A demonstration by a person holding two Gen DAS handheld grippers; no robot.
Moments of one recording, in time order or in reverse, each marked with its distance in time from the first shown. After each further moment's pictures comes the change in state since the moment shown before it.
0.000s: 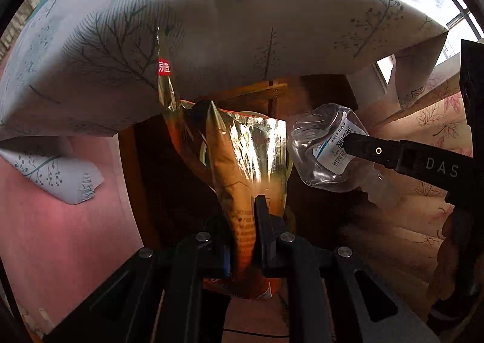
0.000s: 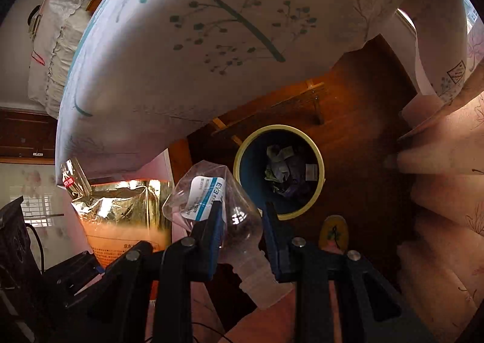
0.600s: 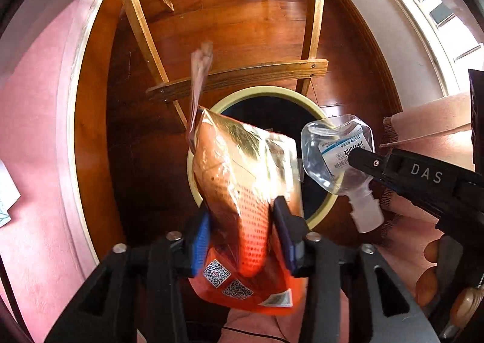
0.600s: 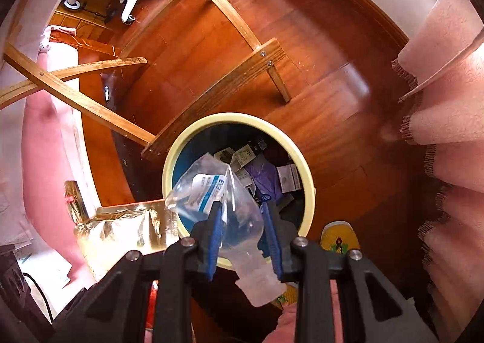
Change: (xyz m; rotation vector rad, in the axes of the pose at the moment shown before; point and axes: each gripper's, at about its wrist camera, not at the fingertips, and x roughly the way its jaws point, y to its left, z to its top) left arm 0.201 0.016 0.007 -0.070 0.026 0.026; right arm 0.185 -0.078 0.018 0.224 0.011 -0.110
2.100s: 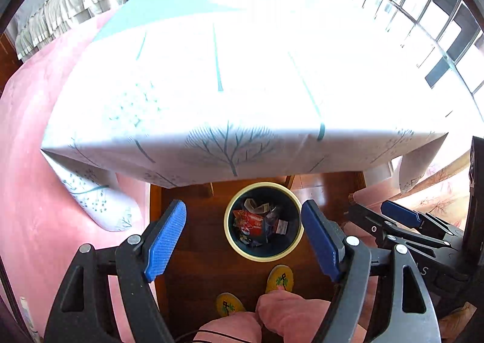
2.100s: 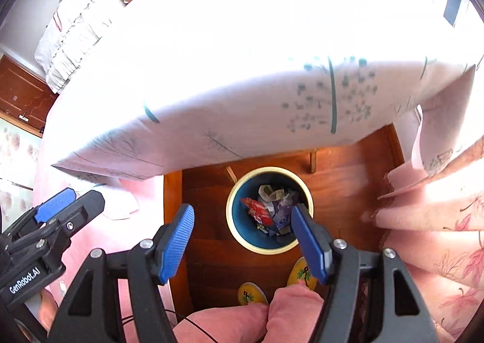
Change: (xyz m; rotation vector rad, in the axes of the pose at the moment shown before) left arm -0.293 0.057 0.001 -0.115 -0.339 -0.015; right arm -0.241 0.131 -0.055 -0.475 -0.215 -0.005
